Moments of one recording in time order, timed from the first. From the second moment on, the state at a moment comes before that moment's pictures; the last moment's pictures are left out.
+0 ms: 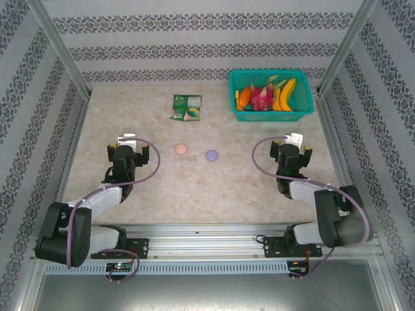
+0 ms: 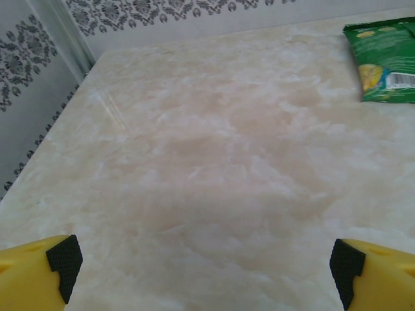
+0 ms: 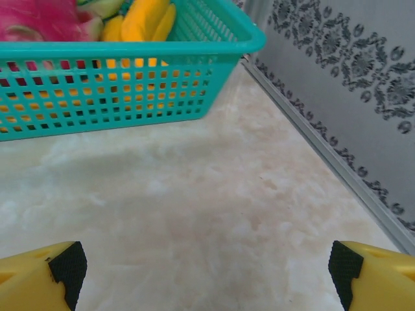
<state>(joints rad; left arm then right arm) -0.13 1.23 0.39 0.44 -0.34 0.04 0.13 1.39 0.36 0.63 0.50 0.07</state>
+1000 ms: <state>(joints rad) 0.02 1.56 0.41 0.73 -0.02 0.01 0.03 1.52 0.36 0.82 0.12 0.03</state>
